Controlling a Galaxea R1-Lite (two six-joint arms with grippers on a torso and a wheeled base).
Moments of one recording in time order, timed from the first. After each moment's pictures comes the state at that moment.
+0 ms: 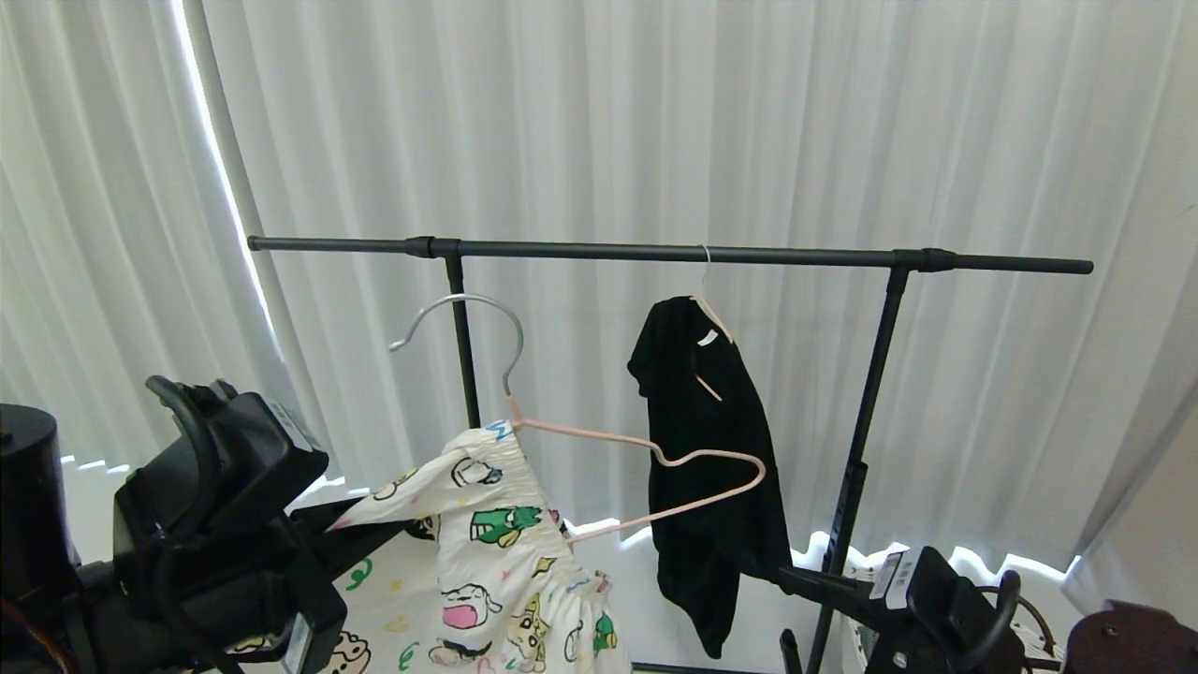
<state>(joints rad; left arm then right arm) -0.51 1.16 -0.47 -0.31 -0.08 0.39 1.08 1.68 -0.14 -1.29 -0.14 0.12</state>
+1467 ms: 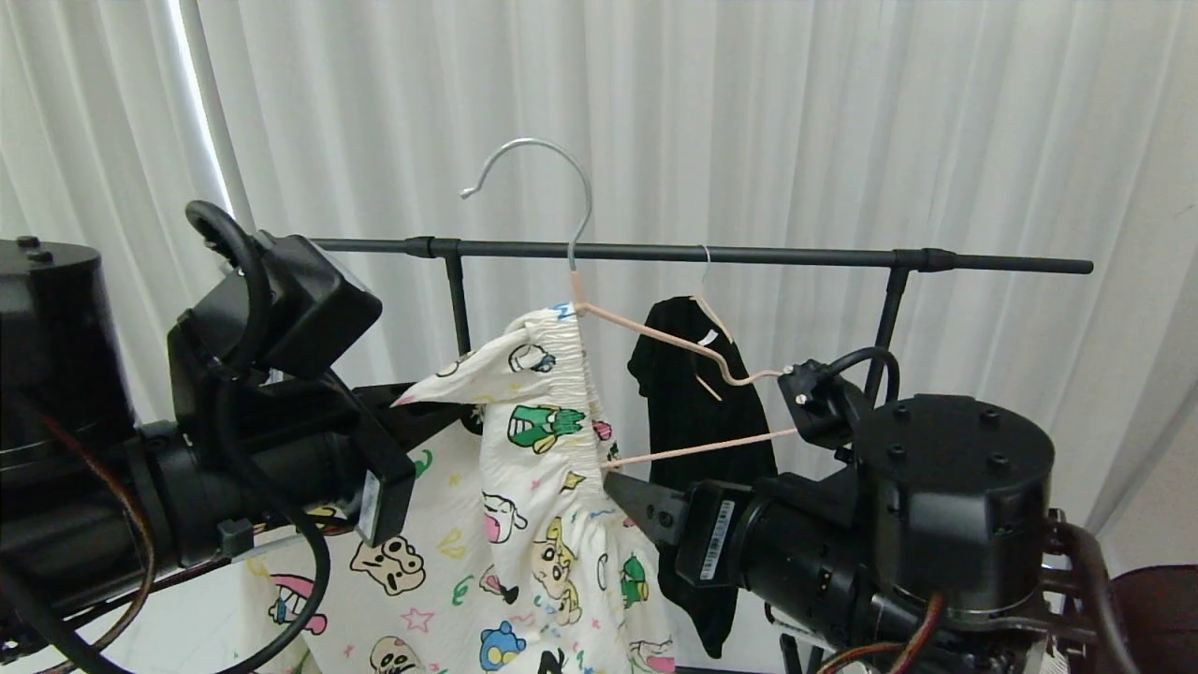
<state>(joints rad) -0.56 1.28 -0.72 -0.31 -0.08 0.36 1.11 1.70 -0.78 -0.65 -0.29 0.78</state>
